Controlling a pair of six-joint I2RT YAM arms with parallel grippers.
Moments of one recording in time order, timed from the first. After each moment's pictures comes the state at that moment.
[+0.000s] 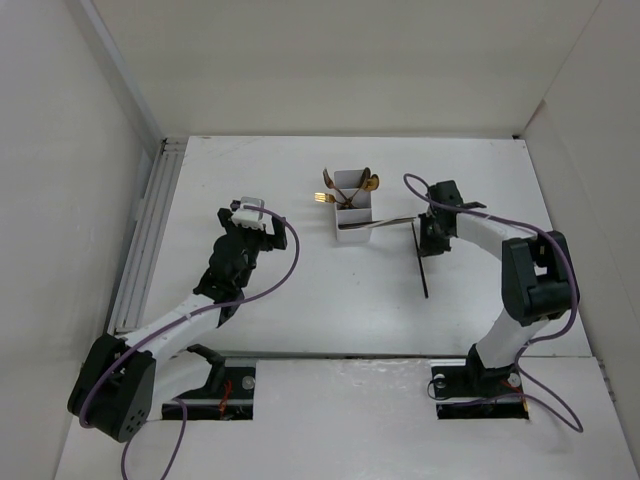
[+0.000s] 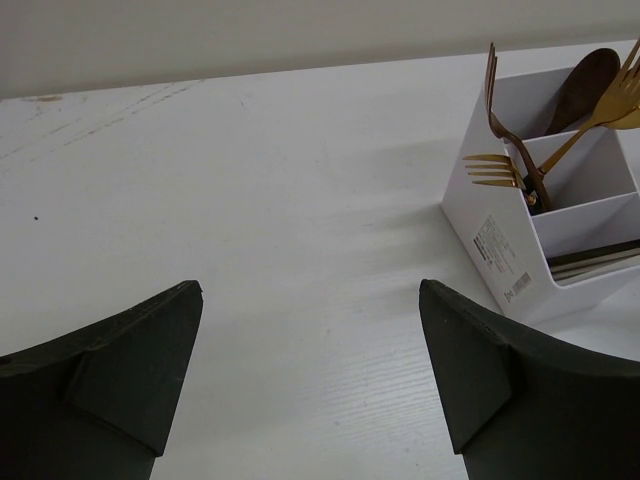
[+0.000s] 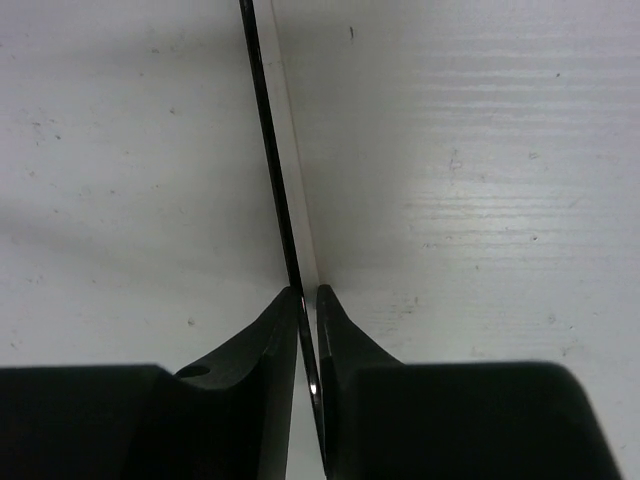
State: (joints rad) left arm -0.47 1.05 0.38 0.63 -0.24 -0.05; right arm 0.19 1.70 1.03 -0.50 -0.04 0.28
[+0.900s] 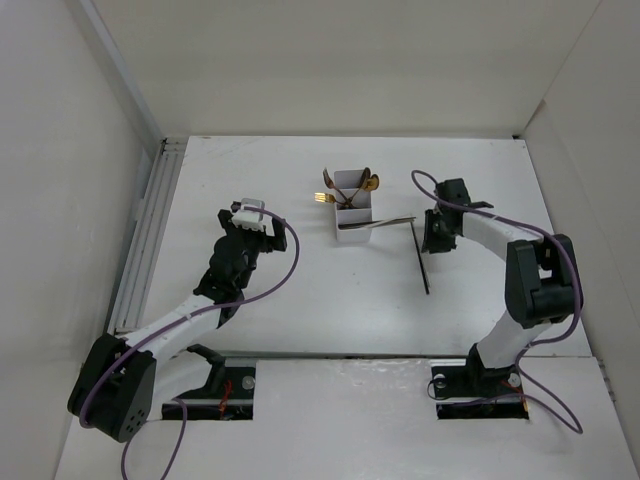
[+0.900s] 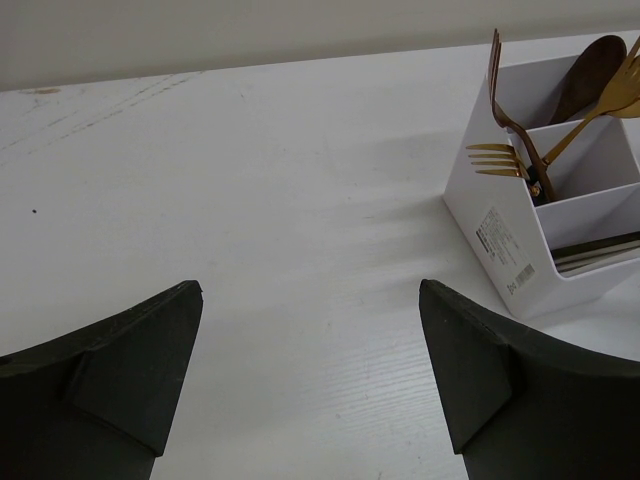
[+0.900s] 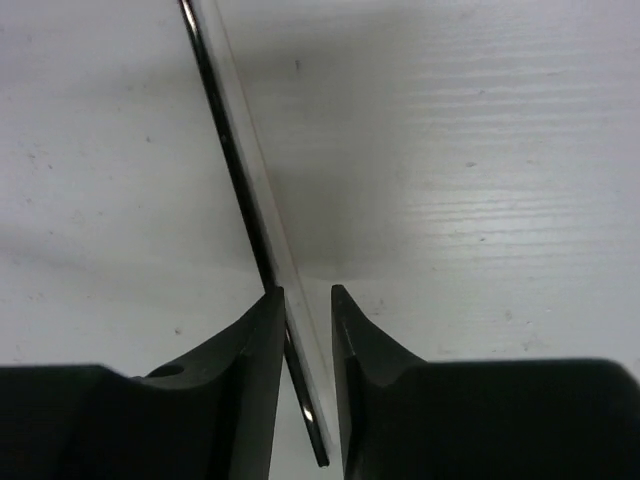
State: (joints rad) left arm -0.47 1.05 0.37 0.62 -0.24 -0.05; right arm 0.16 1.69 1.03 -0.49 -0.02 0.28
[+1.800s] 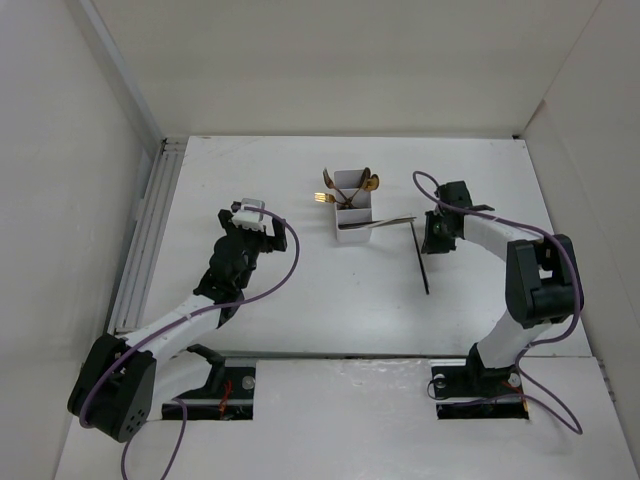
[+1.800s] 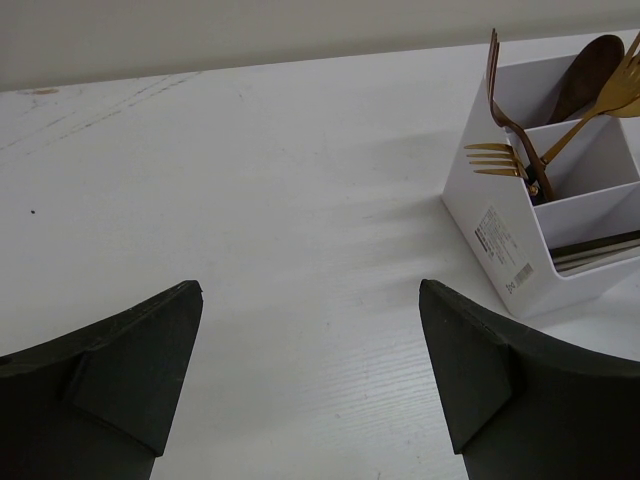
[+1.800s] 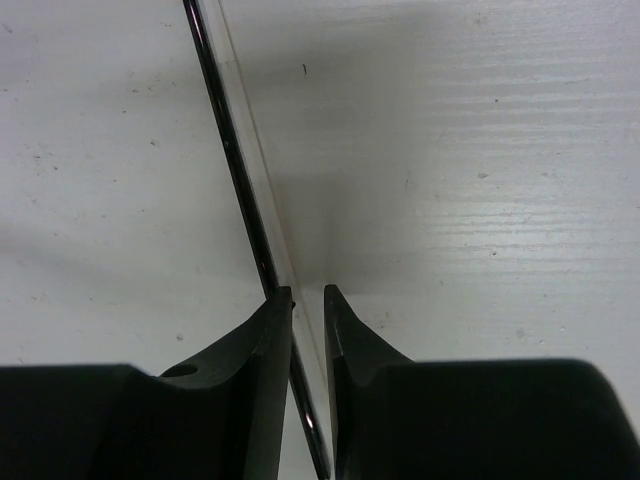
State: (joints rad) left arm -0.47 1.05 0.37 0.62 -0.24 -0.05; right arm 0.14 1.68 1.00 -0.44 -0.07 0.28
